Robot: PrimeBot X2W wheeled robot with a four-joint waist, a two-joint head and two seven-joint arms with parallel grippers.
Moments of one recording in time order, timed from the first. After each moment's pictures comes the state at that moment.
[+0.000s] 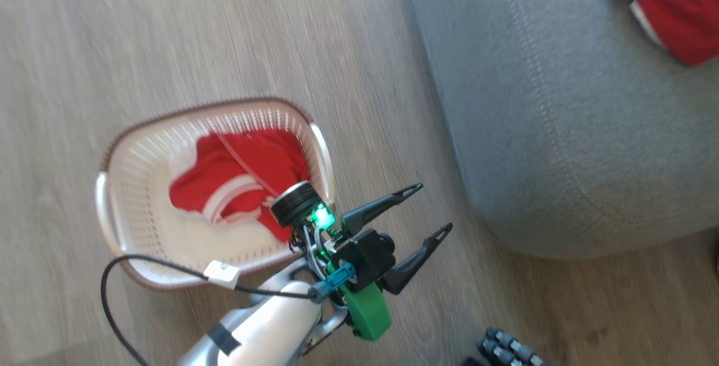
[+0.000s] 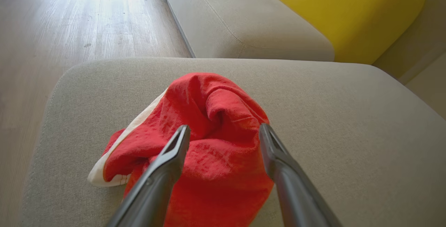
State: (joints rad) left arm -0.44 0.13 -0.82 0.26 -0.08 -0.12 -0.26; right arm -1.07 -0.48 0.13 1.18 0.33 0.13 -0.25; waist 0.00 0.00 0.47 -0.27
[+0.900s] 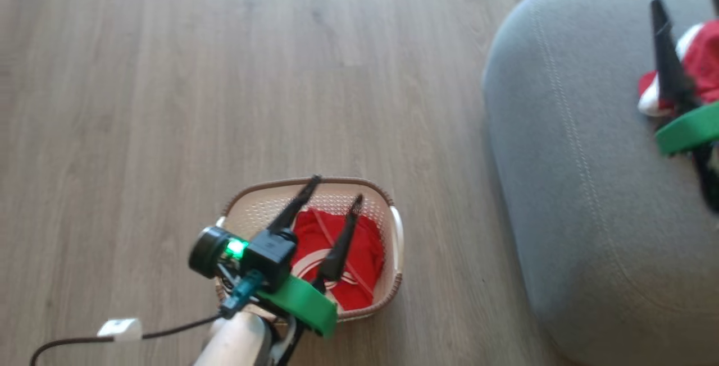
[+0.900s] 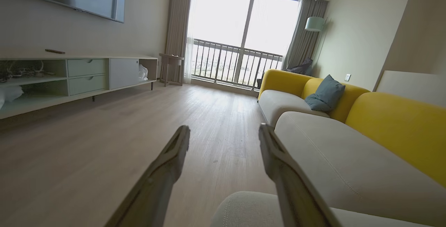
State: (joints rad) left arm -0.16 0.06 -0.46 0.13 -0.13 -0.01 -0.26; right arm -0.56 -0.49 0.16 0.36 0.38 0.13 -0.26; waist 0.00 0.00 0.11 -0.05
